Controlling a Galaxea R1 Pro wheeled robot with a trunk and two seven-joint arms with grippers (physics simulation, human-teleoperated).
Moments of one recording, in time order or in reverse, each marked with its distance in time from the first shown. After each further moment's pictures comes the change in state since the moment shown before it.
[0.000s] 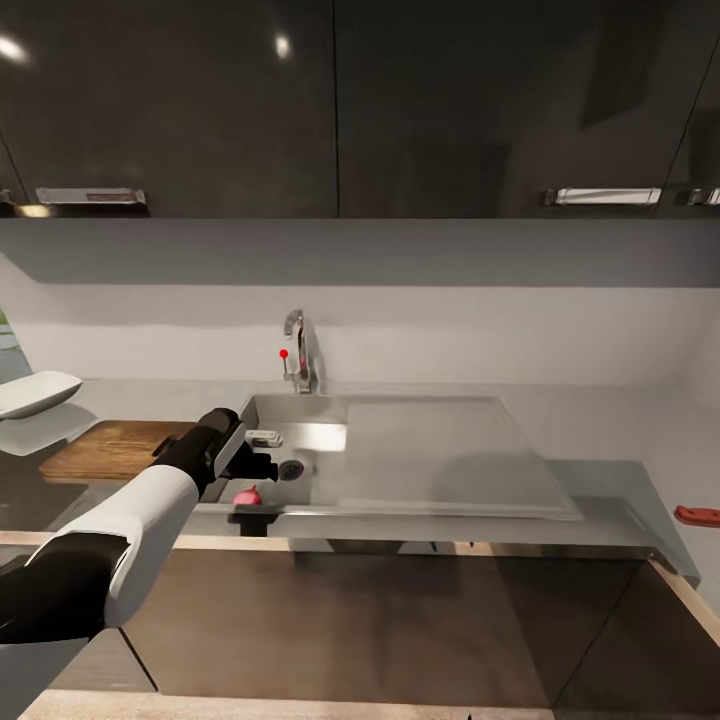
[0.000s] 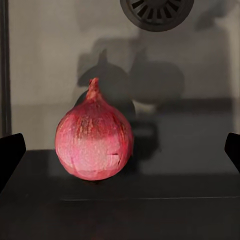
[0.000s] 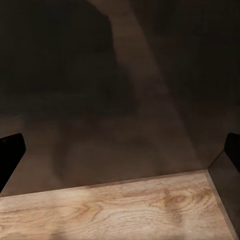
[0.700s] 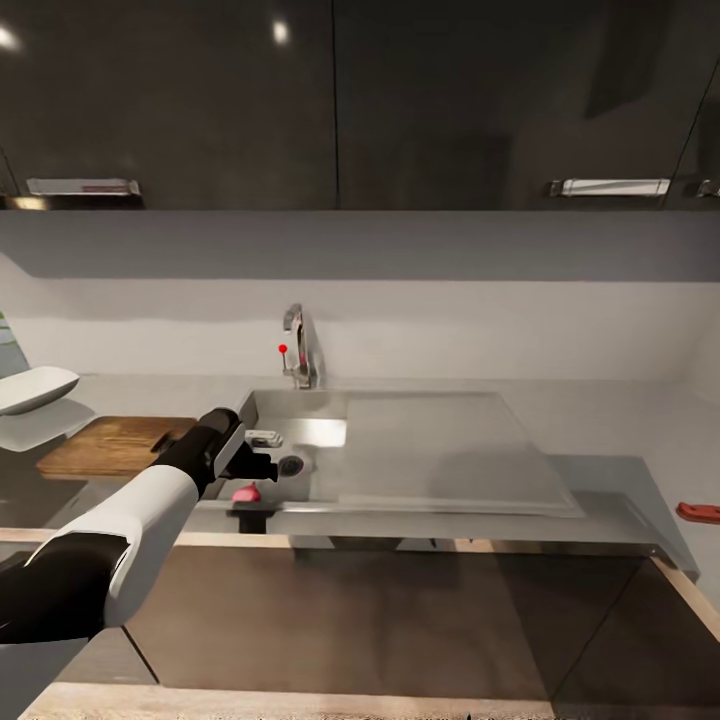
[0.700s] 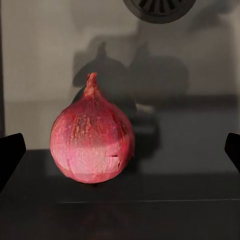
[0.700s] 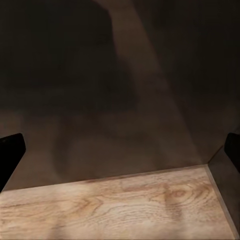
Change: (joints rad) left arm 0.000 0.000 0.000 0.000 0.000 0.000 0.000; right arm 0.000 0.002 0.000 0.000 -0.001 0.000 0.000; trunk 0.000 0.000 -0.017
